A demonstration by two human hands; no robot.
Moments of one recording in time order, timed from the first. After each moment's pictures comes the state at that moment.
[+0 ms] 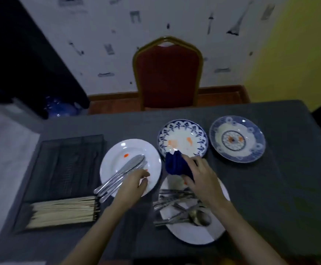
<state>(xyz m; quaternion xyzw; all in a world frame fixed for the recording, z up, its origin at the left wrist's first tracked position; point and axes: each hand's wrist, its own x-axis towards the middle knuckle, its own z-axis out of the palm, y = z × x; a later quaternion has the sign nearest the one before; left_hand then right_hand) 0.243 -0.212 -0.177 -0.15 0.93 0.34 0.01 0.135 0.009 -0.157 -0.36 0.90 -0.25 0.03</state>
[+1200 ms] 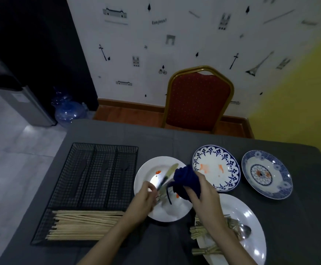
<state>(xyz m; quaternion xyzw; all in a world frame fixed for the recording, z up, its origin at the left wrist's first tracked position) 0.285 -0.303 -0.167 -0.25 0.73 0.64 0.06 0.189 -0.126 -0.129 -0.24 0.89 -0.39 0.04</state>
